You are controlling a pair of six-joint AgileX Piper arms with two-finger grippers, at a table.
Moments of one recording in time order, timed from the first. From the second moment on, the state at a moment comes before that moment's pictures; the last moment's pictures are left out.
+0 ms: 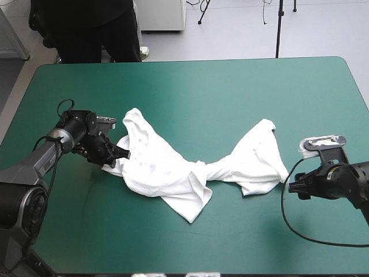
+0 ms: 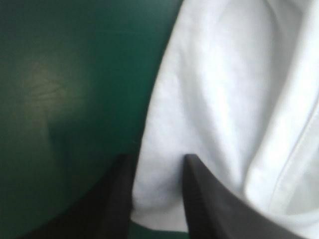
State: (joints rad) left arm -0.12 1.75 -1.20 -0.05 0.97 0.07; right arm 0.15 0.98 -0.88 -0.10 1.07 0.03
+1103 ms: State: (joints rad) left arm -0.14 1.76 -1.20 -0.06 0.97 0.08; right arm 0.15 1.51 -0.85 0.09 0.69 -0.09
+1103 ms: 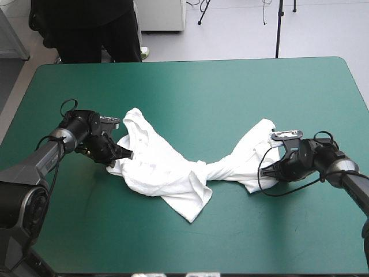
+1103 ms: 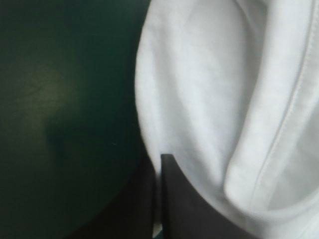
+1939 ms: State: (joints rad) left arm -0.14 1.44 -1.32 -0.09 1.15 0.10; right arm 0.15 1.23 -1.21 0.18 1.06 -0.10
